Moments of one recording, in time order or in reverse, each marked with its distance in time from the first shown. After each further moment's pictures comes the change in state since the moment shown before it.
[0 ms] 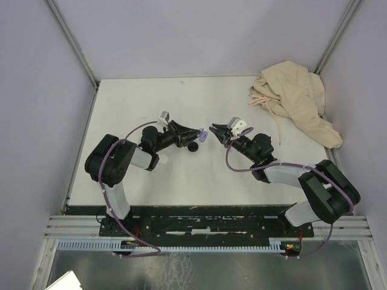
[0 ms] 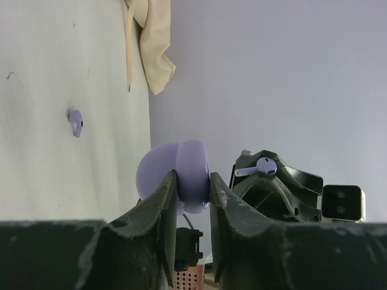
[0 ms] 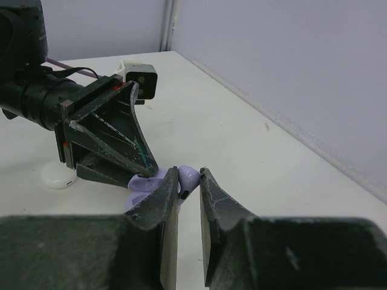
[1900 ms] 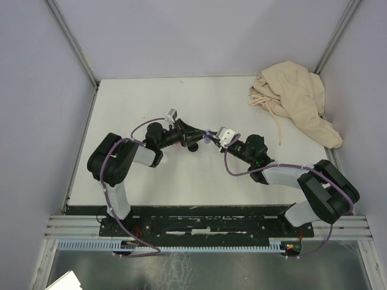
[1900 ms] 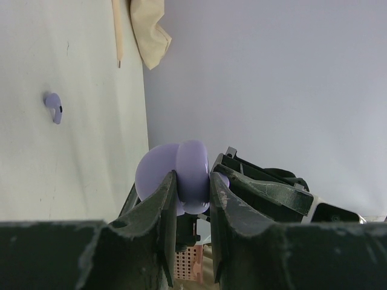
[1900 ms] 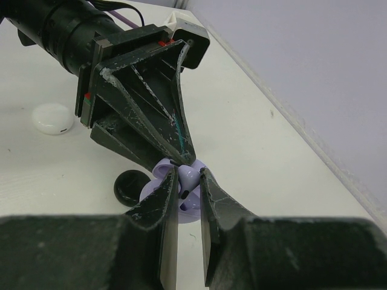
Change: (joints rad) left arm -0.045 0.017 0.079 -0.064 0.082 0.000; right arm 0.052 0.004 0.000 -0.143 -0.026 -0.262
